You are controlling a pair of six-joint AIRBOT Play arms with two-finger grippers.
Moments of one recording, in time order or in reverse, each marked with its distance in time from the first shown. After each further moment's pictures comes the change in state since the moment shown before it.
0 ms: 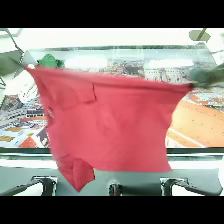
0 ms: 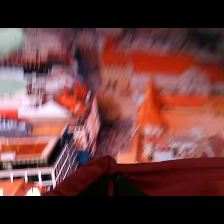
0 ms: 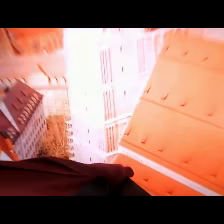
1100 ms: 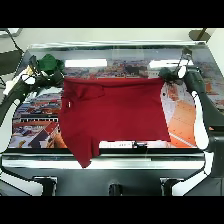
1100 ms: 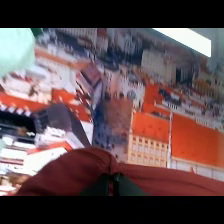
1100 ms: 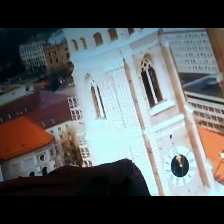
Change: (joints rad) left arm -0.135 -0.442 -0.119 -0.192 0.734 0.020; right arm 0.086 -0.371 -0.034 -0.051 -0.768 0.275
